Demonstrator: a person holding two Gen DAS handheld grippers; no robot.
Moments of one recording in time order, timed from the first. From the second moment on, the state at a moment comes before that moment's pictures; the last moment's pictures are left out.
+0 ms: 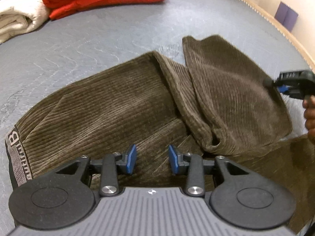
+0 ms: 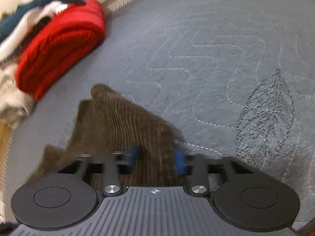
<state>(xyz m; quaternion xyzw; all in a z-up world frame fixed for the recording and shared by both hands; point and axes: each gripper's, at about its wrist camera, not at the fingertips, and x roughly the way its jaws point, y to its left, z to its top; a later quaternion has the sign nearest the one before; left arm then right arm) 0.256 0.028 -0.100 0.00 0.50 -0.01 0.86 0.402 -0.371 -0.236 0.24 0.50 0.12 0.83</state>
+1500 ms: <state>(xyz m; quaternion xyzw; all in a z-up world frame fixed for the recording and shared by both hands) 0.284 0.051 -0.099 -0.18 0.51 -0.02 0.84 0.334 -0.311 -0.204 0.39 0.54 0.29 0.68</state>
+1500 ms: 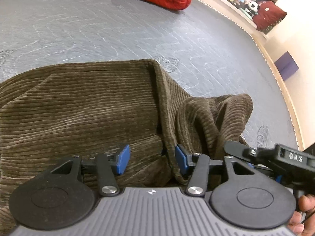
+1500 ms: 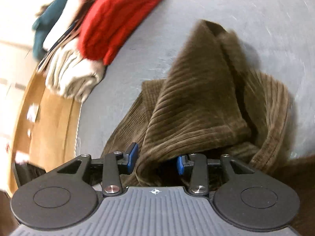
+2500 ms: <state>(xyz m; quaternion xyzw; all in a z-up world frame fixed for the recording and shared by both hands) 0.302 0.004 -0.093 -0.10 0.43 -0.06 0.90 0.367 -0.507 -0.174 0.45 0.22 -0.06 0.86</state>
